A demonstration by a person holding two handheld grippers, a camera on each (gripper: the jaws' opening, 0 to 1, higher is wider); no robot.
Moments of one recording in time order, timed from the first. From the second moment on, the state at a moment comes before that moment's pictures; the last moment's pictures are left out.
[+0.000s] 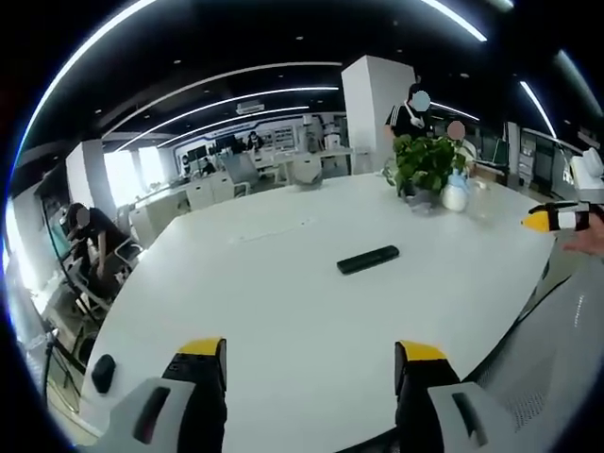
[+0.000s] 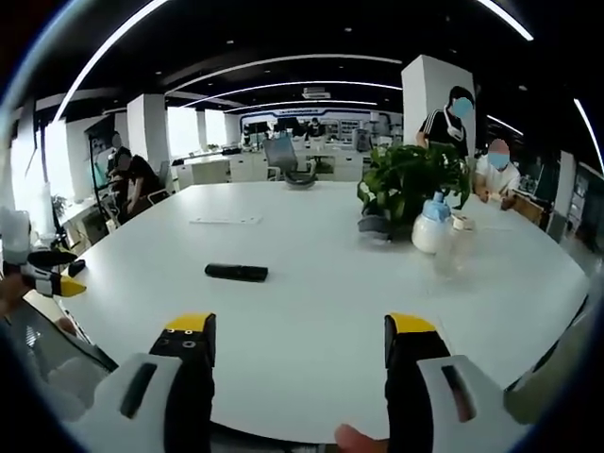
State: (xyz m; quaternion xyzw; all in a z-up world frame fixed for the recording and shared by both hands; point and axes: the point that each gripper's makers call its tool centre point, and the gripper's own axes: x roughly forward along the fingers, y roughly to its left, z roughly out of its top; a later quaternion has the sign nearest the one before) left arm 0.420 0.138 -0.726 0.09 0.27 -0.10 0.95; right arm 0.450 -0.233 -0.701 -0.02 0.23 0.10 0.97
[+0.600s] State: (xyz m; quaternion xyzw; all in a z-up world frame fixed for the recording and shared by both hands) left arm 0.435 0.123 -0.733 0.13 0.30 -0.17 0.93; right arm 0.449 -0.230 -0.703 -0.01 0.23 0.11 0.97
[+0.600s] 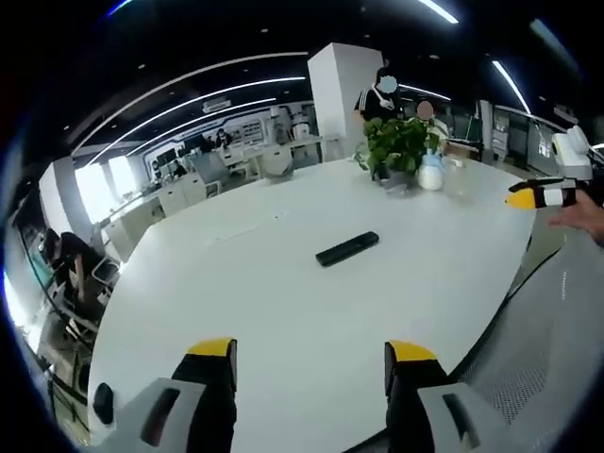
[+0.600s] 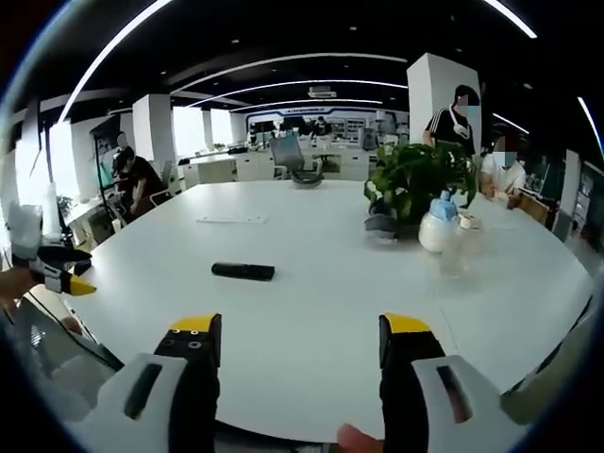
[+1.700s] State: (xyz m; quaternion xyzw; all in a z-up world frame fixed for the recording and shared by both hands) left arm 0.544 0.065 -0.757 0.25 0.33 -0.32 0.85; right arm 0.447 -0.234 -0.715 -0.03 0.27 0.11 0.96
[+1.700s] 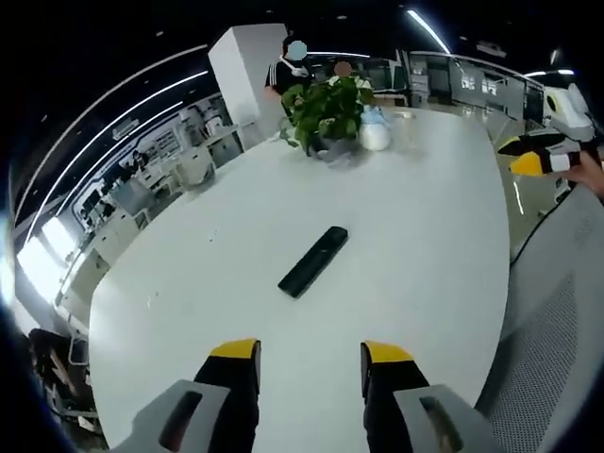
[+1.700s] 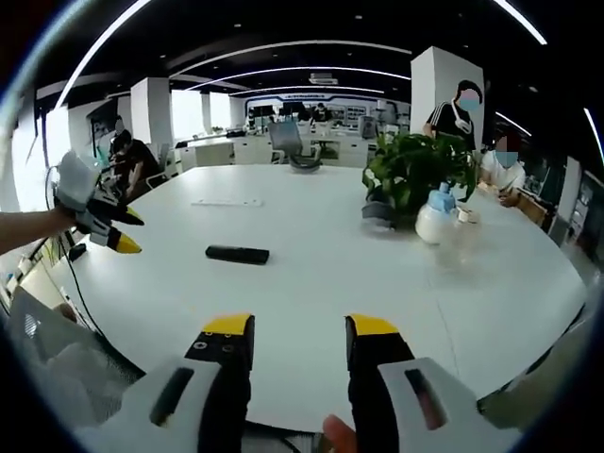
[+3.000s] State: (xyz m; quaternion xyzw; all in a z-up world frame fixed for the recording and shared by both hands) left arm 0.638 0.007 -0.804 0.34 0.35 -0.42 0.77; right arm 0.441 -0.228 -0.722 -0.09 0.29 0.14 0.94
